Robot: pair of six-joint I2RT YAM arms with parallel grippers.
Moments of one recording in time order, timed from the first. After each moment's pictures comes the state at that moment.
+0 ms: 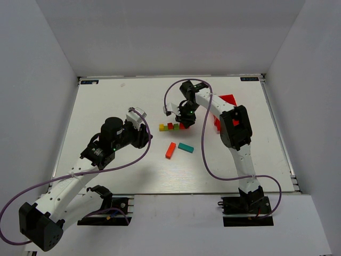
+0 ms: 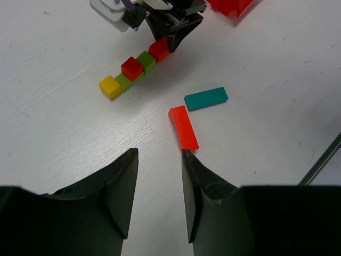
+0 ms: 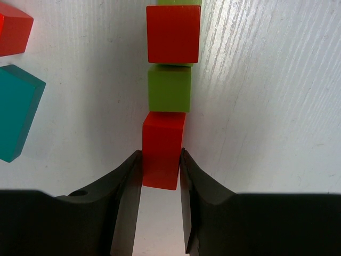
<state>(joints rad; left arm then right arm) -0.53 0.88 0.73 -0.25 0.24 -0.05 0.53 2.32 1.99 -1.12 -0.44 -1.22</state>
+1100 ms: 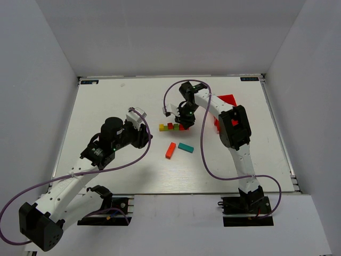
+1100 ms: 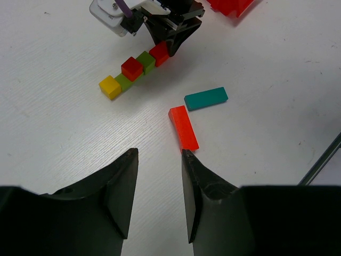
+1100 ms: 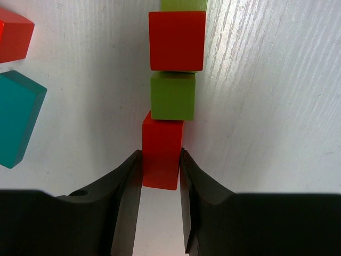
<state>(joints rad) -0.53 0.88 0.73 -0.25 0.24 -0.05 0.53 2.33 1.99 -1.12 -0.44 -1.21</state>
